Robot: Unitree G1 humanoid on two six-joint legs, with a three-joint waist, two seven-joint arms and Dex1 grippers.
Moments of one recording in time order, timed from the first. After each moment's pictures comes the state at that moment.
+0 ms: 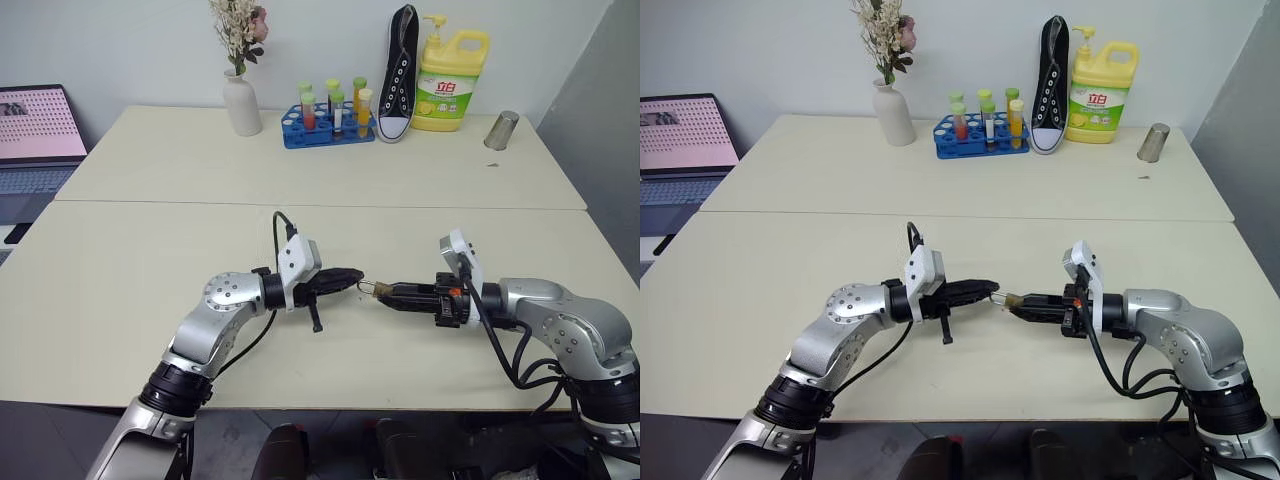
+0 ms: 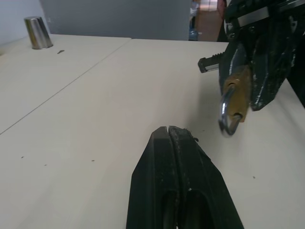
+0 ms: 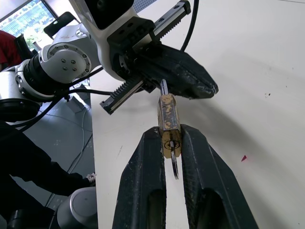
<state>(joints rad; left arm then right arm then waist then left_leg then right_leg) -0.41 0.48 -0.25 -0.07 -0.39 0.21 -0.95 -0.37 -0.63 0.04 -0.33 0.77 0.91 0.92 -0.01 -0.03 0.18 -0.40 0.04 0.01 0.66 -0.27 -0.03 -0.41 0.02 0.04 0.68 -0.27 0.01</state>
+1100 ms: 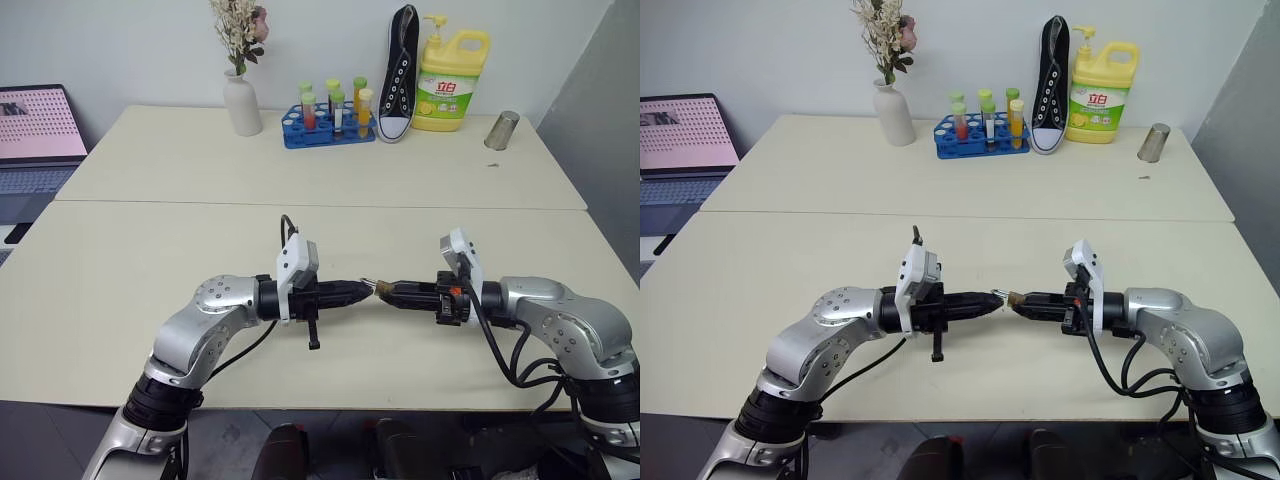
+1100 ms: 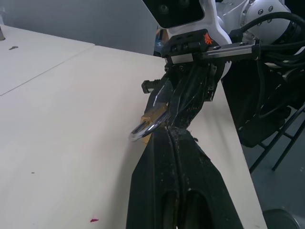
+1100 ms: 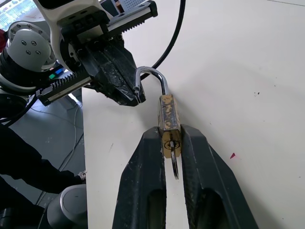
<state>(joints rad) -0.38 0.50 -0.19 -0.28 -0.55 0.49 -0.99 -0.37 -0.63 0.04 -0.33 0.73 0.90 0.92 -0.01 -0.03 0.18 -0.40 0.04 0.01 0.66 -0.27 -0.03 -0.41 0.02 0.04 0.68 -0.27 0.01</state>
